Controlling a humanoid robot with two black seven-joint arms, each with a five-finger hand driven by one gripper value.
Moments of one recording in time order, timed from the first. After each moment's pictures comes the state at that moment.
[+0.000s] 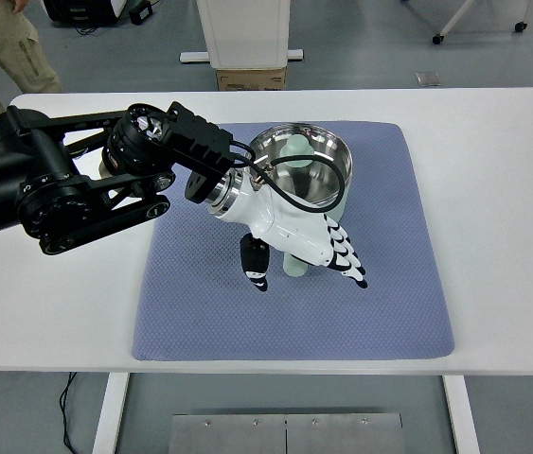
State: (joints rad) left arm -1.35 0.30 -0.12 -1.25 1.86 -0.42 -0.61; right arm -0.02 0.00 0.47 0.10 -0.45 -0.05 0.04
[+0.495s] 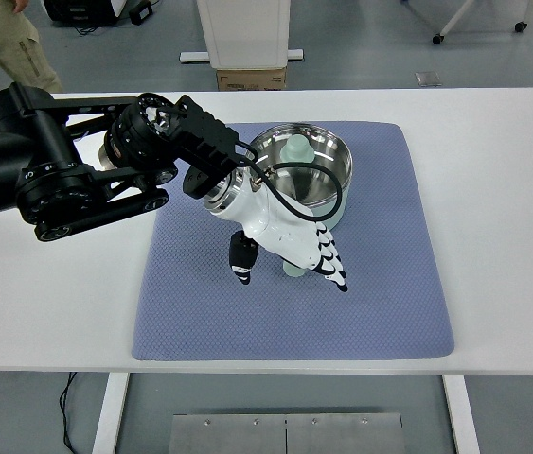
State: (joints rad) left arm -1.46 0.30 0.03 -1.25 1.86 -0.42 -0.61; right arm -0.02 0.00 0.47 0.10 -0.45 -0.05 0.04
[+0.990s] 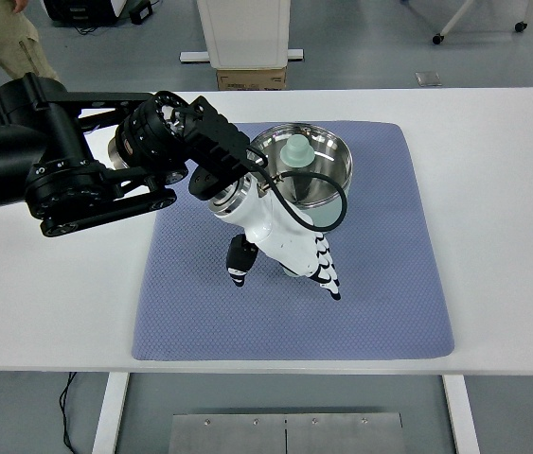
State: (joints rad) left arm -1.51 0.27 0.07 -1.25 1.86 -0.46 -0.61; right arm -0.02 0.00 0.47 0.10 -0.45 -0.05 0.04
